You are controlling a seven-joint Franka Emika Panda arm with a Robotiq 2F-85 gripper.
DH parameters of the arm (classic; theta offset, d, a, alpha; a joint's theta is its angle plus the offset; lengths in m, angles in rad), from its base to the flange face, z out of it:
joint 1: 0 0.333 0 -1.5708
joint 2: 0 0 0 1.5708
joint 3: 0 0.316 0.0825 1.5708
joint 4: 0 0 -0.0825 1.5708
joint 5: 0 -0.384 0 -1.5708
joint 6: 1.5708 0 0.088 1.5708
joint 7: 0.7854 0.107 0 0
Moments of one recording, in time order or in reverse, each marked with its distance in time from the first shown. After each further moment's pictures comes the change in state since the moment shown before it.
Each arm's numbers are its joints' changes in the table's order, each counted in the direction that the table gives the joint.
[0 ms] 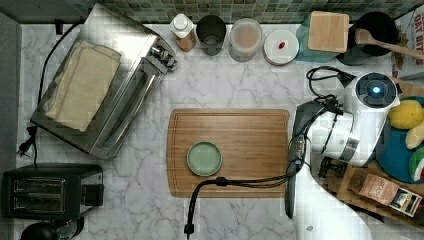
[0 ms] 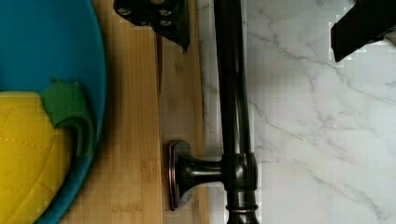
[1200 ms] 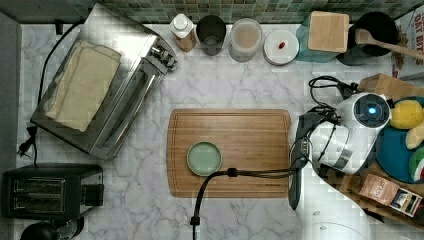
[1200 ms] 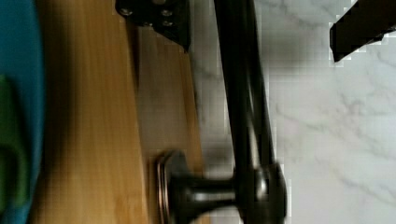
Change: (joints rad) arm -0.033 0.079 -0.014 -0.092 -0.079 0.222 -0.001
